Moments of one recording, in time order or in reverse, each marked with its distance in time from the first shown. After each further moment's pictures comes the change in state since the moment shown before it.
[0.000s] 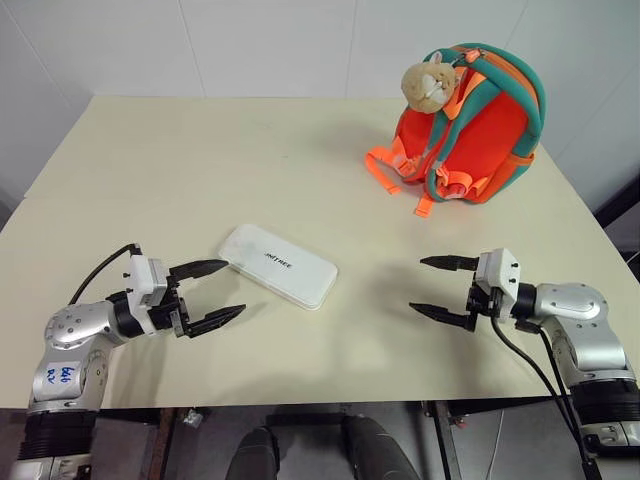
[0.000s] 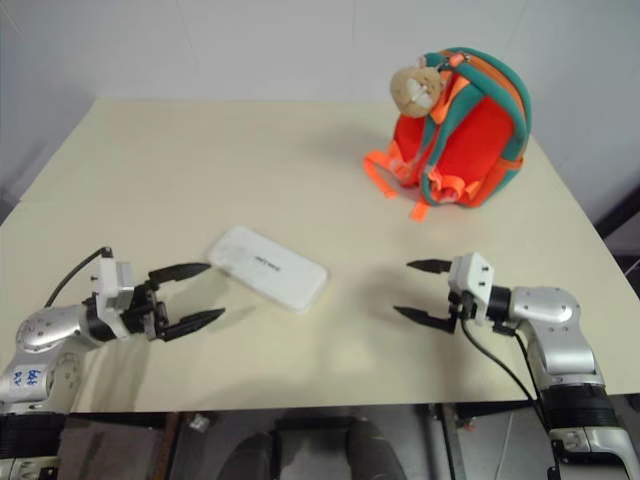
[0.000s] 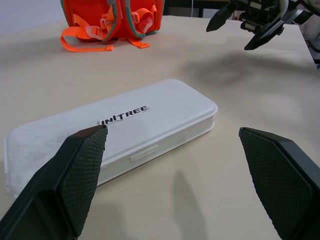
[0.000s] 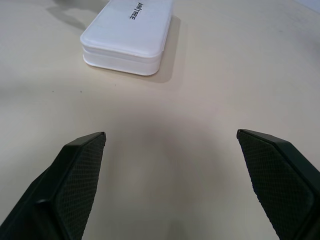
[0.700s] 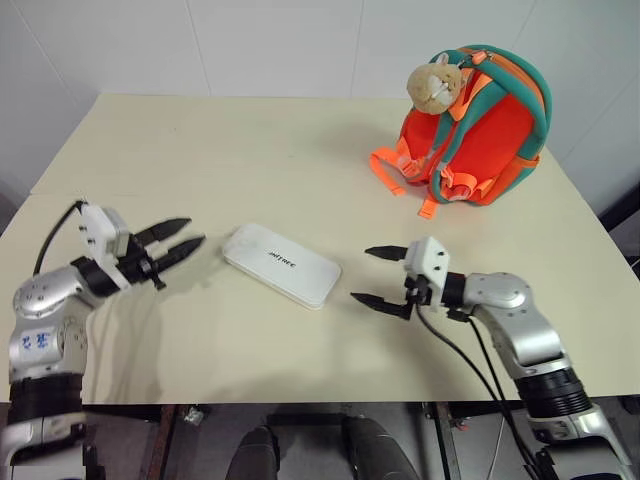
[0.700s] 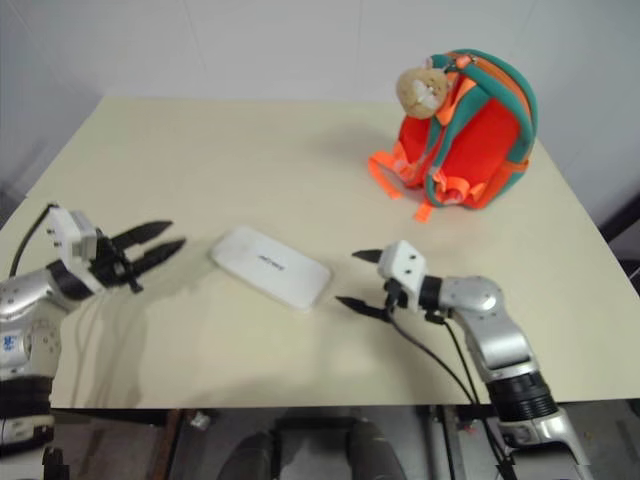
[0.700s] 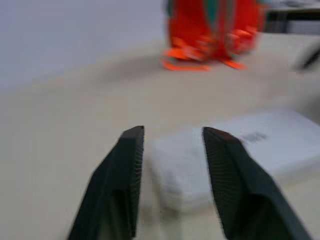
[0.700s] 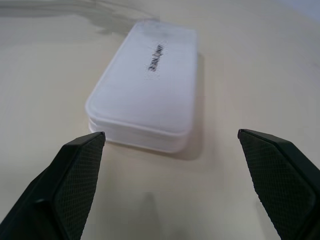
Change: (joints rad) left arm -0.262 0.032 0.092 0.250 0.063 -0.014 0.197; right arm -0.088 0.197 0.221 -0.163 -0.136 0.210 -0.233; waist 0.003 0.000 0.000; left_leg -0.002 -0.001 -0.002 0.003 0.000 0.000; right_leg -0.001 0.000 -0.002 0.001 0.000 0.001
